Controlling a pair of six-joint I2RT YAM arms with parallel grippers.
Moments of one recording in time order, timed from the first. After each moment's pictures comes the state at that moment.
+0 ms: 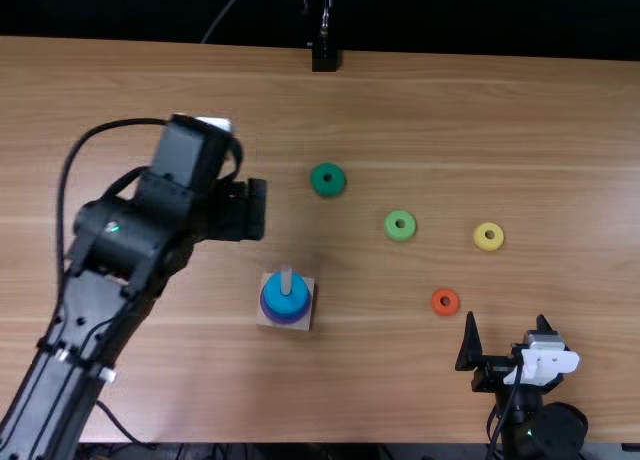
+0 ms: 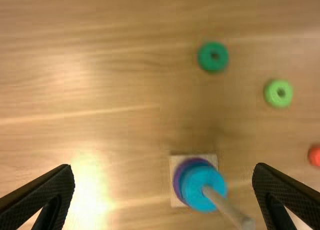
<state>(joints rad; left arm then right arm) -0.38 1.52 1.66 -1.07 -0.07 -0.34 -0.05 0.01 0.08 -0.26 -0.02 -0.04</state>
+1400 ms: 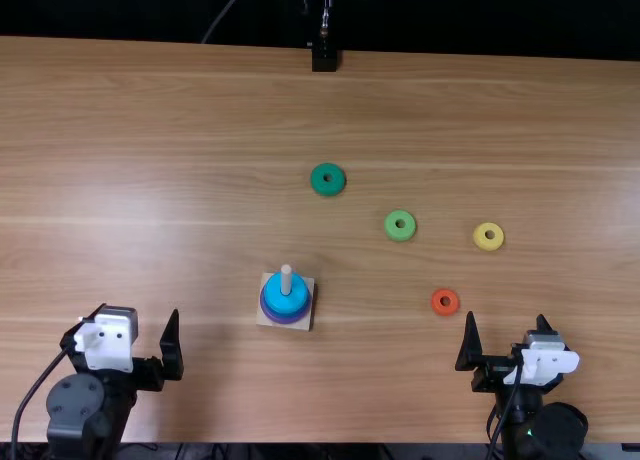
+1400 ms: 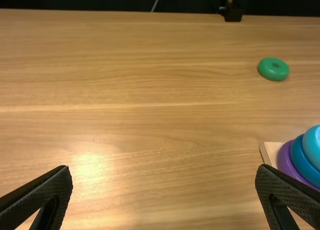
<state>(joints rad) -0.08 0.26 0.25 -0.35 0.03 -0.08 -0.05 0.01 0.08 -0.26 -0.02 -0.04</state>
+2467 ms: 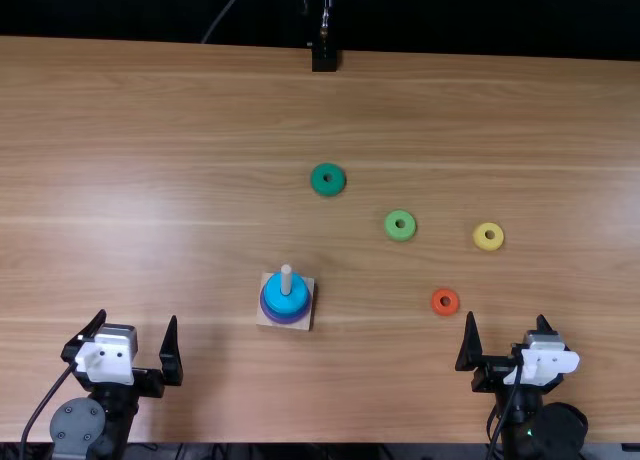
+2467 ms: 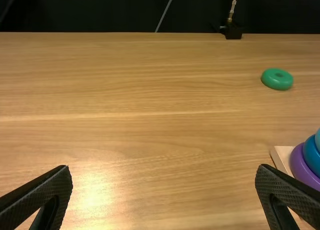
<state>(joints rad) -0.07 0.02 0.10 -0.33 0.03 -0.06 -0.05 0.01 0.08 -0.26 -0.02 -0.04</state>
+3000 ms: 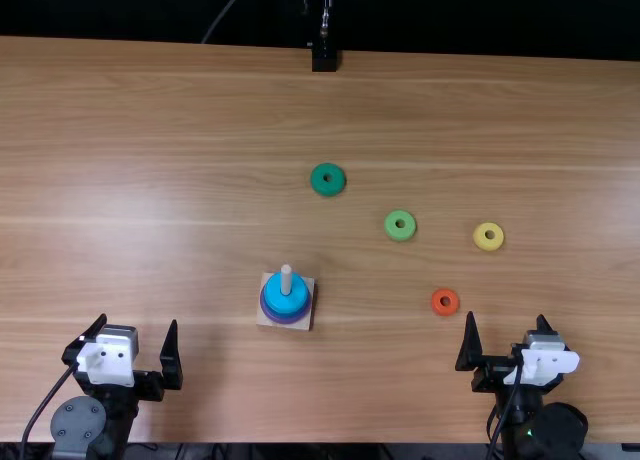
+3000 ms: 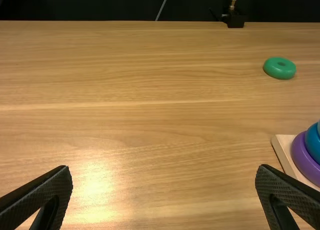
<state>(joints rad) -0.07 0.02 0.11 -0.40 0.03 -0.06 -0.05 0.01 0.08 -0.26 -0.02 -0.04</state>
